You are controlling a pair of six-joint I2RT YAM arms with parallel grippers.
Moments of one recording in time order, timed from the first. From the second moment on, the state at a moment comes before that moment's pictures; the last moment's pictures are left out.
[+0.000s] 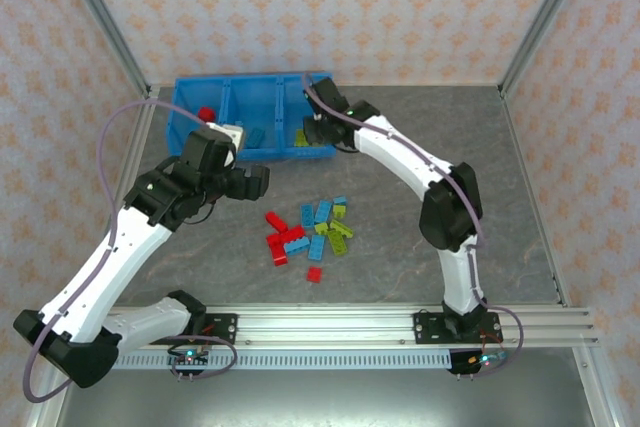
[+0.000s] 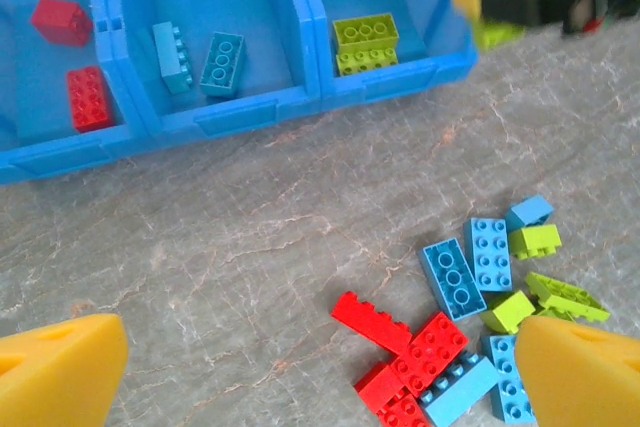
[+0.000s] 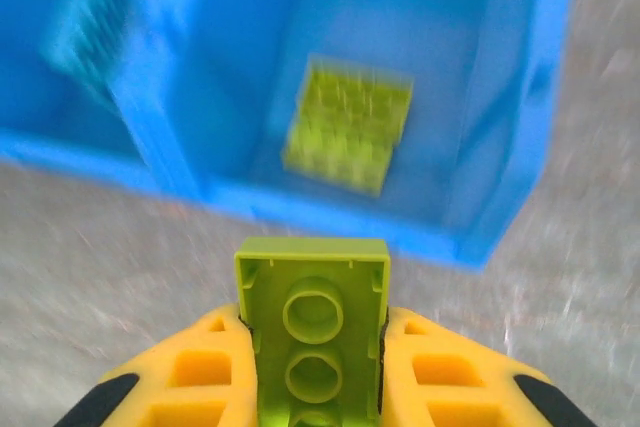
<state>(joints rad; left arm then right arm) -0.47 1.05 1.23 -0.97 -0.20 -0.27 0.67 2.04 1.95 -0.72 0.13 0.41</state>
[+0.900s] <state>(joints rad) -0.47 1.06 0.91 -0.92 -0.12 -1.01 0.62 2.35 2.60 -0.80 0.09 0.34</state>
